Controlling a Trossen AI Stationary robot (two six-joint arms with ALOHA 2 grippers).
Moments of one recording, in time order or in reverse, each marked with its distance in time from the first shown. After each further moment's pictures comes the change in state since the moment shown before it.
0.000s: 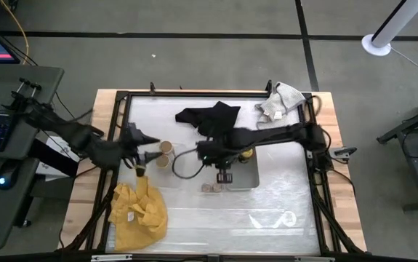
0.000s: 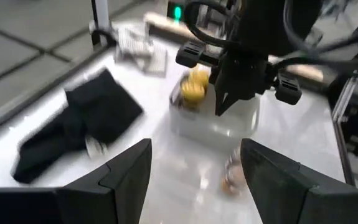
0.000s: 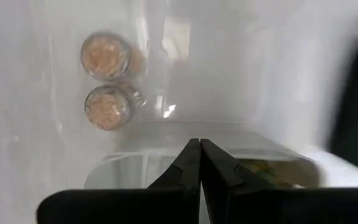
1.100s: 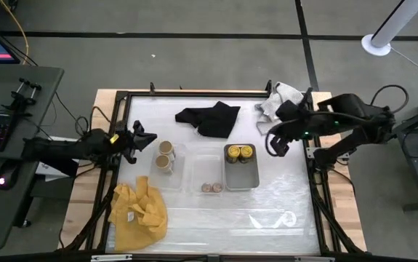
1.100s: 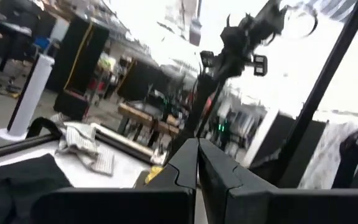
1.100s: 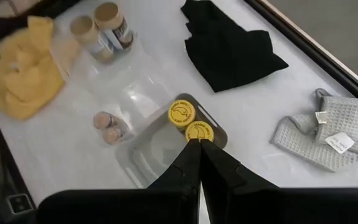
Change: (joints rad) left arm 0.497 -0.644 -0.898 1.106 0.547 0.198; right arm 0.110 -0.668 -0.001 -0.318 0.360 0.744
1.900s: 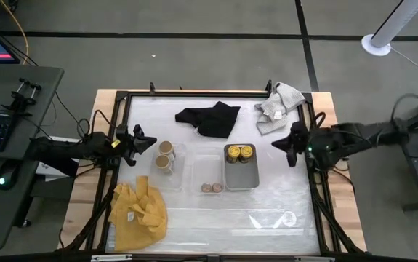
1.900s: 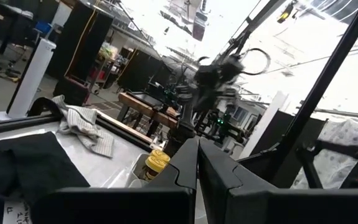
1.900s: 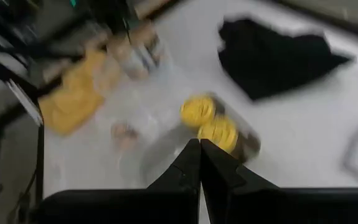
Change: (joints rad) left arm -0.063 -0.122 -0.063 -0.085 -0.068 -0.043; right arm 0.040 -0.743 -1.143 0.846 0.014 -0.080
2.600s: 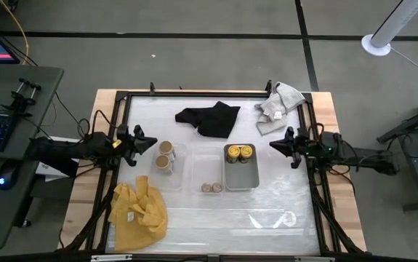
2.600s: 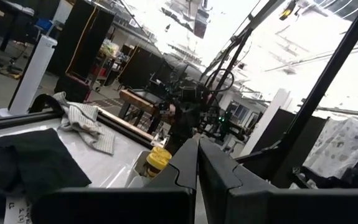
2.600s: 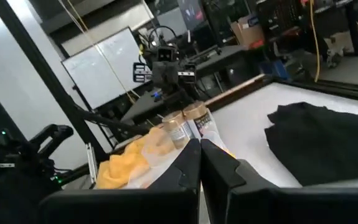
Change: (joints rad) left arm 0.000 0.006 0.002 -0.010 -0.001 -0.007; right arm -0.353 -0.618 -0.737 0.767 -0.397 -0.273
